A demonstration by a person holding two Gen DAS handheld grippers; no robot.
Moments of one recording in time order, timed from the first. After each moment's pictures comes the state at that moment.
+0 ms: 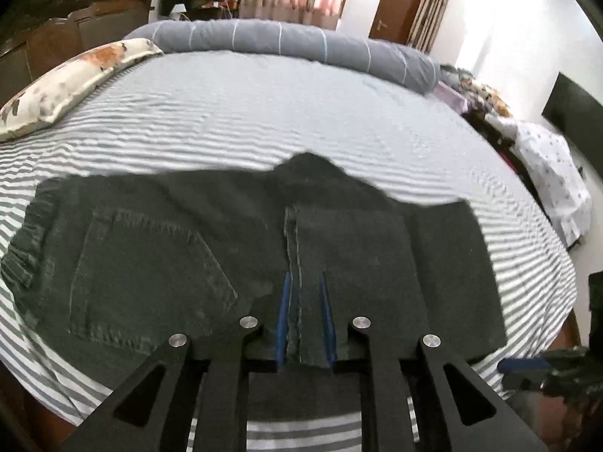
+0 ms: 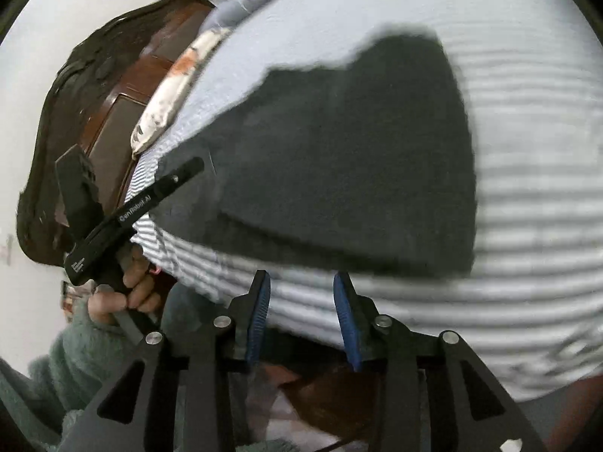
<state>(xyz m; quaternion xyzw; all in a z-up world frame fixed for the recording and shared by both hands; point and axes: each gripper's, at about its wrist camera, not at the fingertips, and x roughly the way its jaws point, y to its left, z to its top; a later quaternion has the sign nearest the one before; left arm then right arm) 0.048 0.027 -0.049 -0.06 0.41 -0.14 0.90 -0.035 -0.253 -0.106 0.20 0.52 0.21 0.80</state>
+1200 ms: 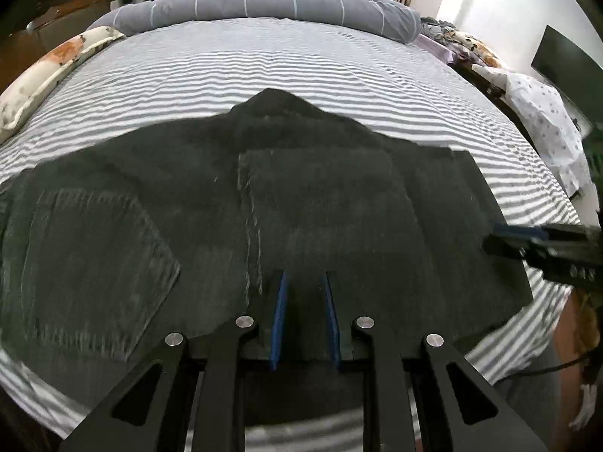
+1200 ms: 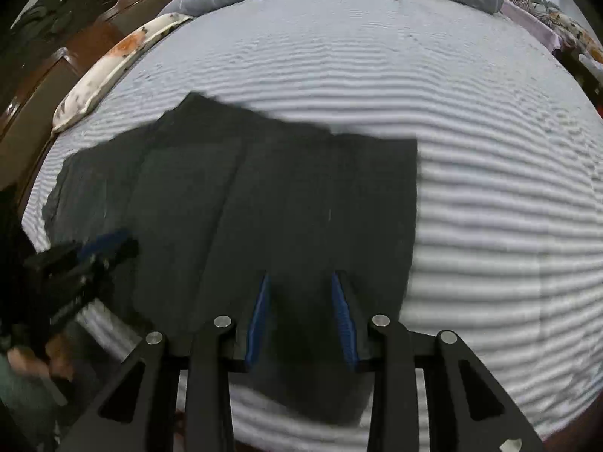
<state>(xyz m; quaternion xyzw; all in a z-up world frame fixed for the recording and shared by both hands) 0.054 -0.012 -0.097 0.01 0.48 -0.17 0.86 0.030 -0.252 -0.121 0.04 0.54 0.09 0.84</state>
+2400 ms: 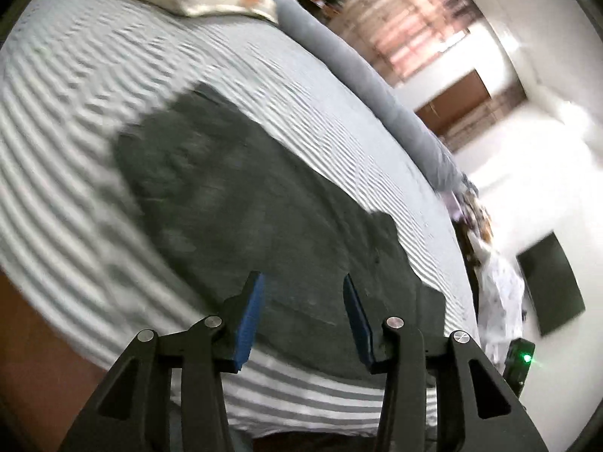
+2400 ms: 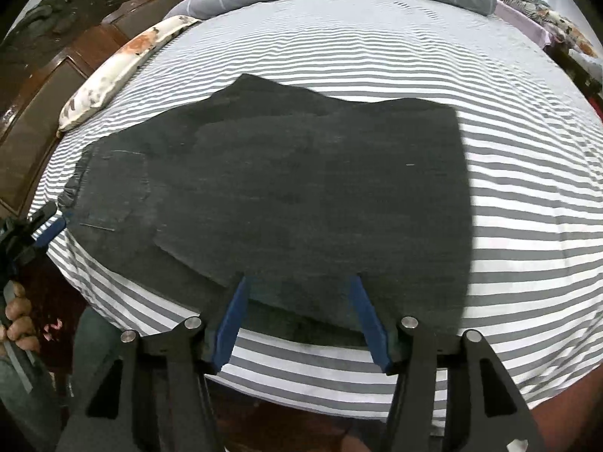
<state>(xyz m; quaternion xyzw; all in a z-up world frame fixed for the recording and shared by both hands) 0.003 0.236 -0.075 -0.34 0.40 -0.10 0.85 -0.007 -0.179 -0.117 0.06 0.52 0.08 0.85</state>
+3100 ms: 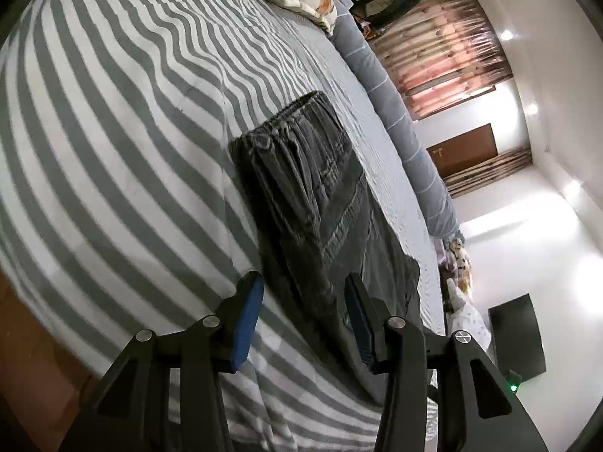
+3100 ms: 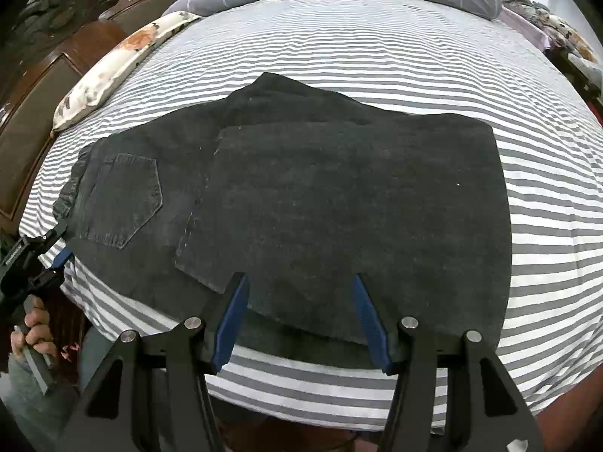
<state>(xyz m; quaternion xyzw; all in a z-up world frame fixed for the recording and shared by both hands) 0.020 0.310 -0.145 -0.45 0.37 -0.09 0.80 0.012 -0.144 -0.117 0.05 0.52 0.07 0.85</state>
